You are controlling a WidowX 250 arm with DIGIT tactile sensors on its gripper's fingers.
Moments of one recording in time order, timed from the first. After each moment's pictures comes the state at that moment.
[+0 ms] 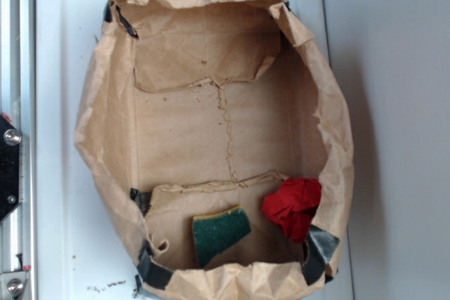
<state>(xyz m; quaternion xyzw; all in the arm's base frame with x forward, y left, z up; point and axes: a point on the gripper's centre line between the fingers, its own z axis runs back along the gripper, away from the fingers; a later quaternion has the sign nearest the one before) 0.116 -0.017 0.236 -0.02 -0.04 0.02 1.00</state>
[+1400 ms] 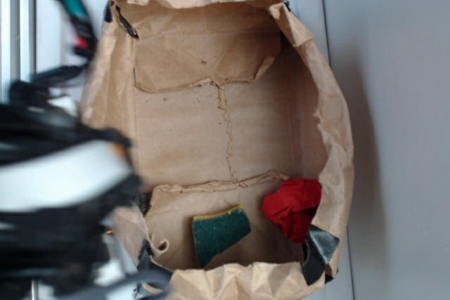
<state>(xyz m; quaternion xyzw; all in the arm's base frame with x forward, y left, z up) 0.219 -0.033 0.194 -0.03 -0.09 0.11 0.99</state>
